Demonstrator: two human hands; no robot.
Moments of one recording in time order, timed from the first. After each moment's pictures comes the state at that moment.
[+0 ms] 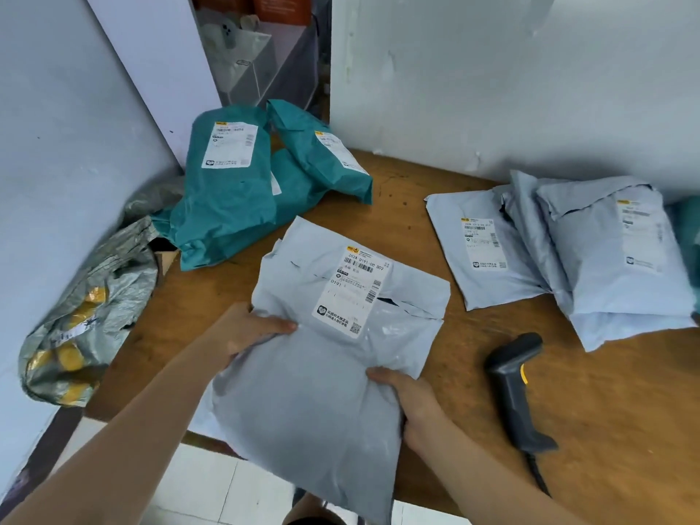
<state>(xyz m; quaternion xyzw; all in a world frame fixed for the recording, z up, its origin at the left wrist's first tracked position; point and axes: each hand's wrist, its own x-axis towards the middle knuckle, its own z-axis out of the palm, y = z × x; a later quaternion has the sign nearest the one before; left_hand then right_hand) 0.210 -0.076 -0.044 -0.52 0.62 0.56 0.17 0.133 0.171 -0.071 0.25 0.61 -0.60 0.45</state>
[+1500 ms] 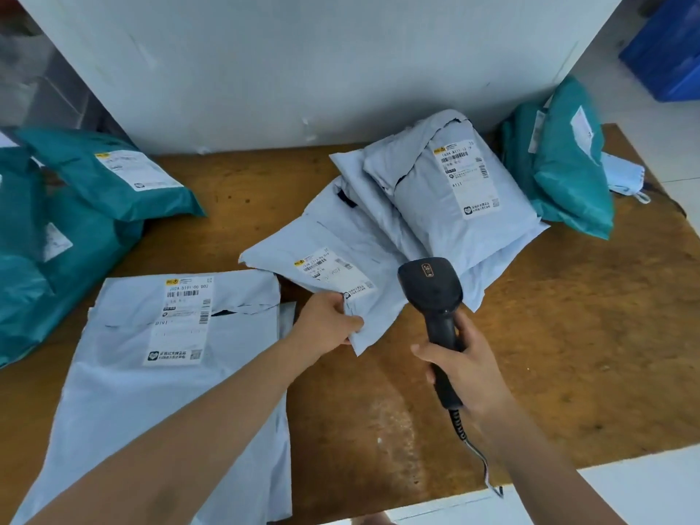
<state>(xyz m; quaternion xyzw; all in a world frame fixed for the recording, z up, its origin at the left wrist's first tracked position) 0.008 0.167 -0.042 -0.26 0.75 0.57 0.21 0.021 0.357 0.001 0.12 0.73 -0.62 0.27</state>
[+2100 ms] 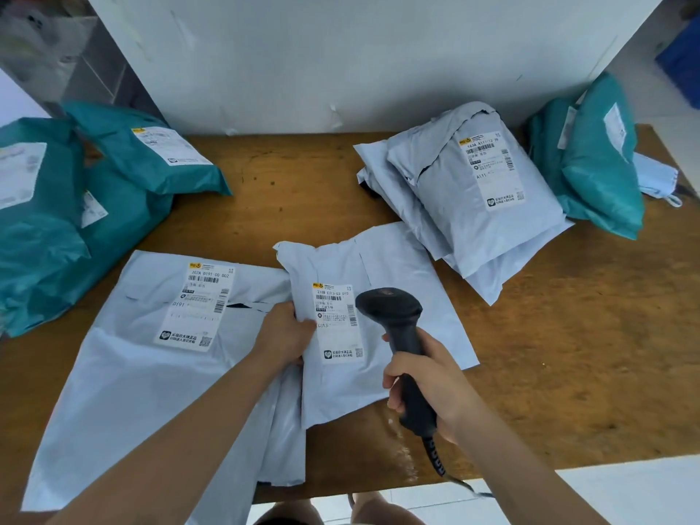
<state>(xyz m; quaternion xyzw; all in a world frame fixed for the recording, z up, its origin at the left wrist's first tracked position) 0.069 0.116 -0.063 -0.37 0.77 0.50 0.15 0.056 0.319 0.005 0.15 0.66 -0.60 0.43</state>
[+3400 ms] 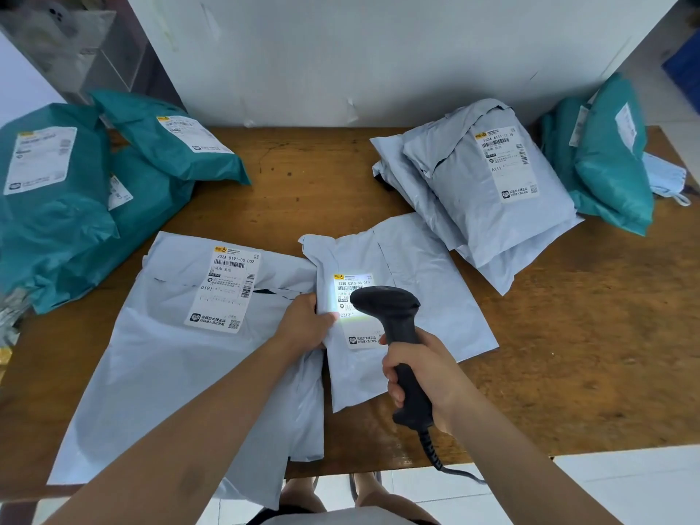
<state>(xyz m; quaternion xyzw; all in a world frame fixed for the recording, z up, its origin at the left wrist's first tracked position) 0.082 0.114 -0.086 -0.30 0.77 0.55 0.13 0.078 0.298 0.007 0.16 0.65 -0.59 0.45</state>
